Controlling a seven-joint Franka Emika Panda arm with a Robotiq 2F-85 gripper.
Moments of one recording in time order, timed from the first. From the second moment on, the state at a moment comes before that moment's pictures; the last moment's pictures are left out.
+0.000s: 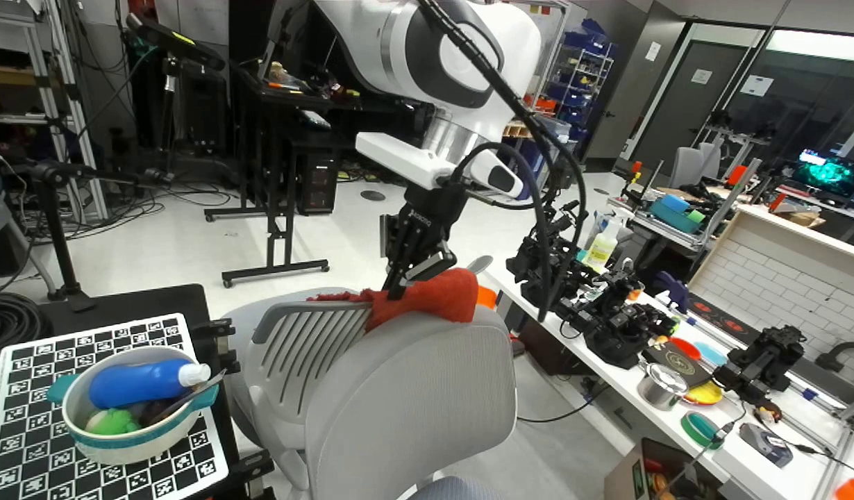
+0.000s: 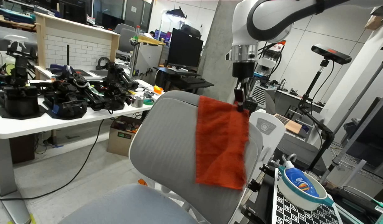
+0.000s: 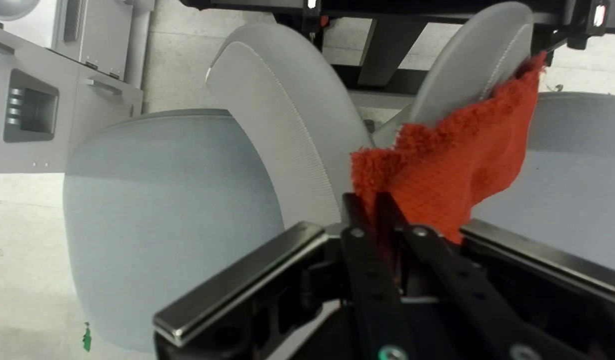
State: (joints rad) arm -0.03 0.28 -0.04 -1.88 -0.14 1.86 -0.13
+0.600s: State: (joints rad) arm -0.16 0.32 -0.09 -1.68 -0.13 1.82 -0.22
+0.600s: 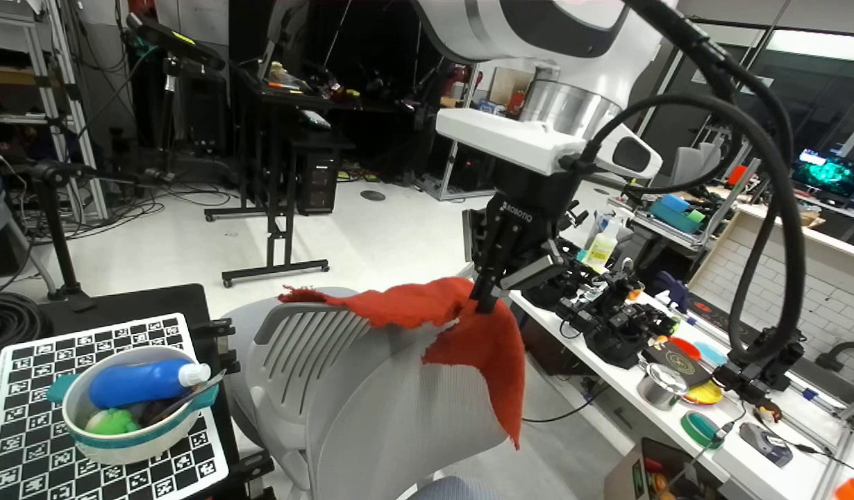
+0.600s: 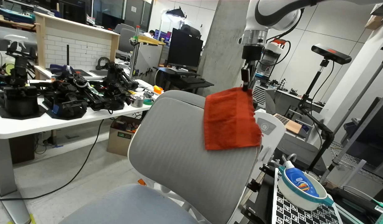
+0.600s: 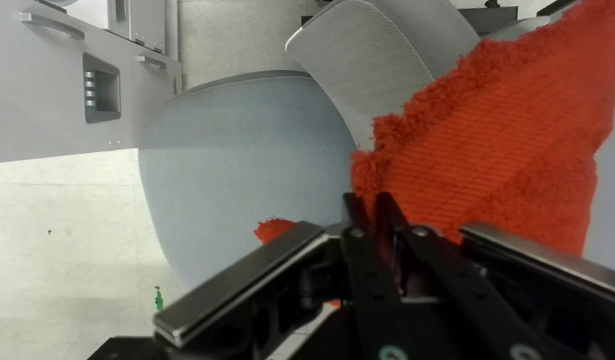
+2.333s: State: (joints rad) arm -0.37 0.66 -0.12 -1.04 0.02 1.54 -0.25
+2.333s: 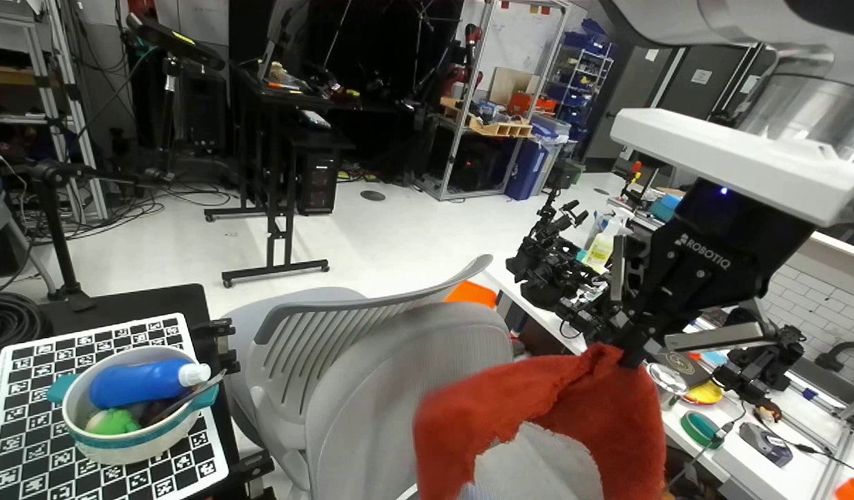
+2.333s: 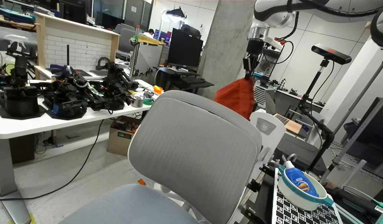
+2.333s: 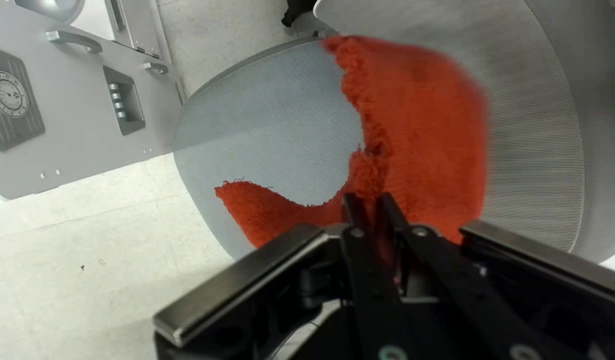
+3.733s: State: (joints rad) arm -0.21 0.80 -0.11 -1.06 -0.02 1.57 -0.25
